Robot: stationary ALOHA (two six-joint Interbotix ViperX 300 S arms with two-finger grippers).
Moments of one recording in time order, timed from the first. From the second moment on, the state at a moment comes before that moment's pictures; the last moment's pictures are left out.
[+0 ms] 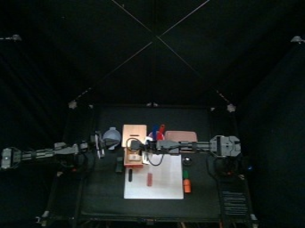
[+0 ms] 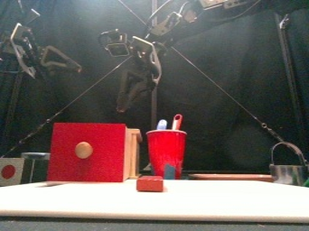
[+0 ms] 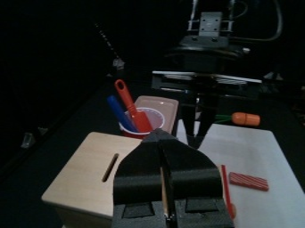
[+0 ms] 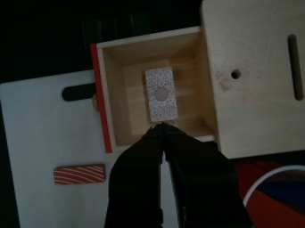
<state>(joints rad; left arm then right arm) 0.28 -0.95 1.27 0.01 -0.26 0.00 -0.12 0.28 -0.04 0.05 0.73 -0.01</state>
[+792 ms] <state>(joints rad) 0.52 -0.95 1.29 0.11 -0.24 0.01 -0.15 0.49 -0.26 0.14 0.87 -0.01</state>
